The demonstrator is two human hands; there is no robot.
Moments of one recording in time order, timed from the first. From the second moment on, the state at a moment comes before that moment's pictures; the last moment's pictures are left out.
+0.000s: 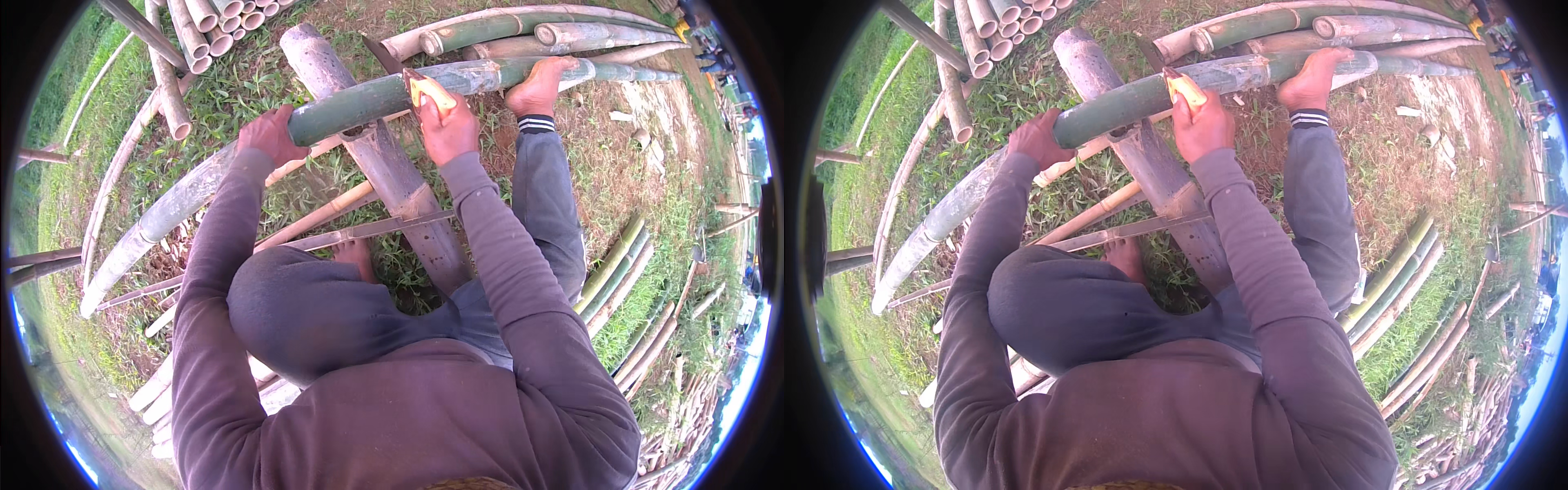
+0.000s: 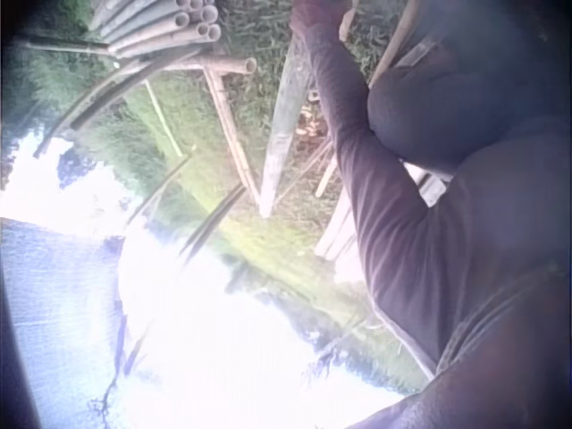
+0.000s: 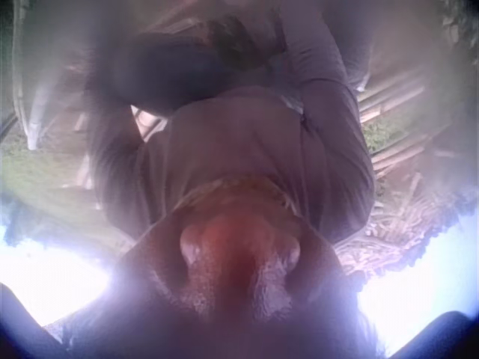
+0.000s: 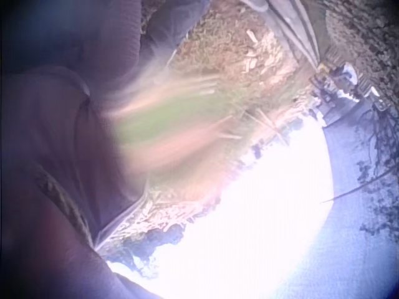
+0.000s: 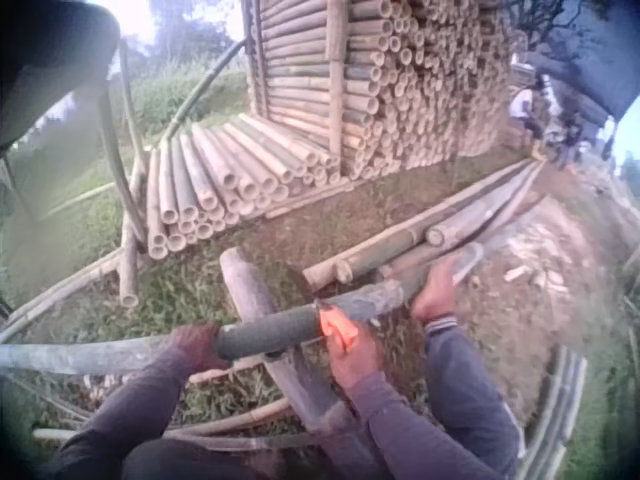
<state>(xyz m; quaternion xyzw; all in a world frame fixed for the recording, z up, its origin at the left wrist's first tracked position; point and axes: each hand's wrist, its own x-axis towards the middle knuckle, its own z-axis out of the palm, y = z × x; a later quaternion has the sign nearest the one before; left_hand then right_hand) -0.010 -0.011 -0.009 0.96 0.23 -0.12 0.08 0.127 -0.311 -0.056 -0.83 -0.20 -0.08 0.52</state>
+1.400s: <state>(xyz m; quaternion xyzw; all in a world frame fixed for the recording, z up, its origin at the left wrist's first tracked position) 0.267 -0.161 -0.015 0.97 -0.03 -0.21 0.12 -0.041 -0.487 0.042 -0.84 -0.21 0.01 0.49</state>
